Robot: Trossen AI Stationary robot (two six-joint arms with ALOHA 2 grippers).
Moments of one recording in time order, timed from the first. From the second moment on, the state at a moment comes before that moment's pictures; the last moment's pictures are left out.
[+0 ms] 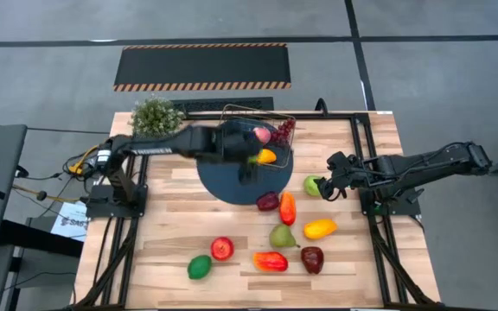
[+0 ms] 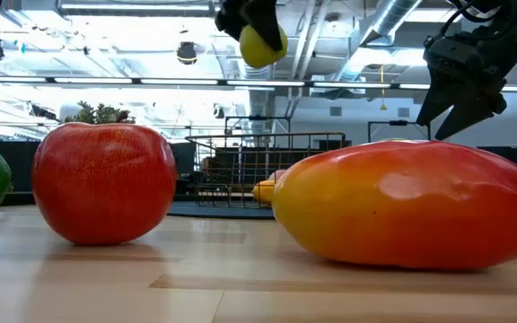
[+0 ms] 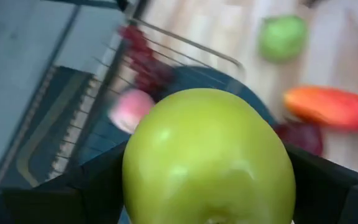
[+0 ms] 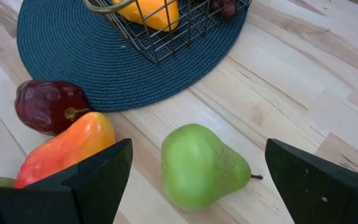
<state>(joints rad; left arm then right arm) 0.05 1.80 1.89 -1.03 -0.40 -0.11 0.12 0.84 0.61 -0.75 0.48 0.86</state>
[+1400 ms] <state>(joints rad) 0.55 2.22 1.90 -0.90 -0.20 -0.45 0.12 0.84 0.61 -0.75 0.48 0.86</state>
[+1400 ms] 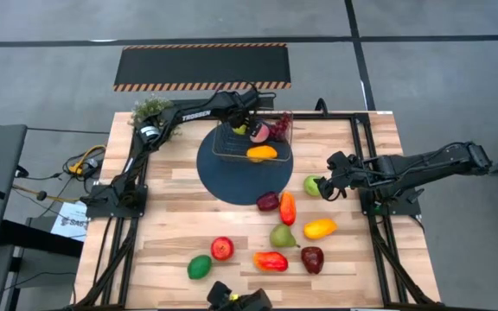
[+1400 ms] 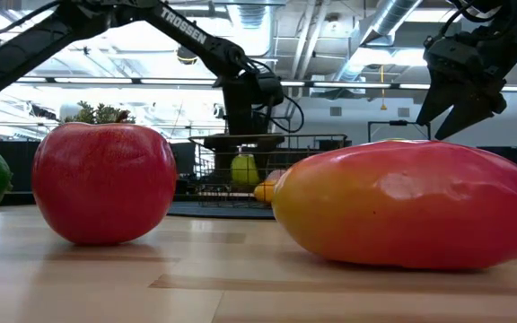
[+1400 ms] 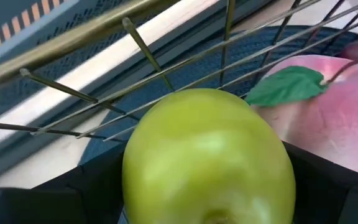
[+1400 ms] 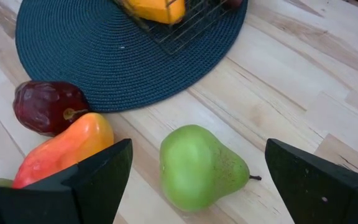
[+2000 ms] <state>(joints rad) 0.49 2.23 1.93 -1.01 -0.22 -0.14 0.12 0.84 0.61 -0.75 0.50 0.86</state>
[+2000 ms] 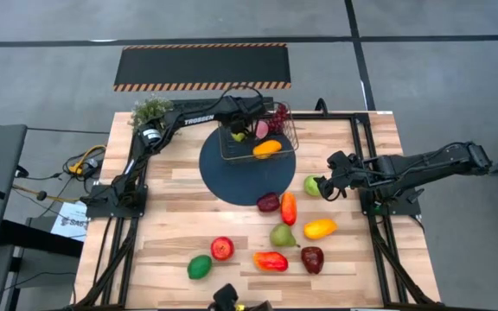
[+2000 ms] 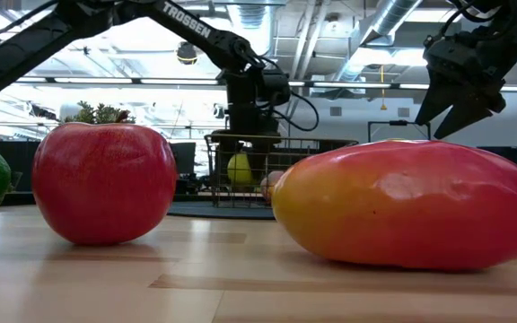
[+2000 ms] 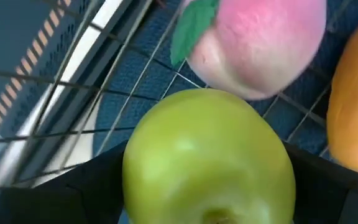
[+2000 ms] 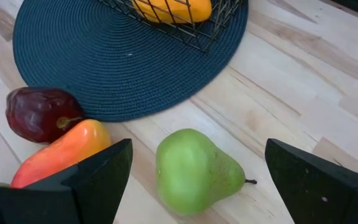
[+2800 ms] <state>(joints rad) 0.48 2.23 1.91 -1.04 -0.12 0.24 0.12 0.84 0.61 -0.75 0.50 0.86</state>
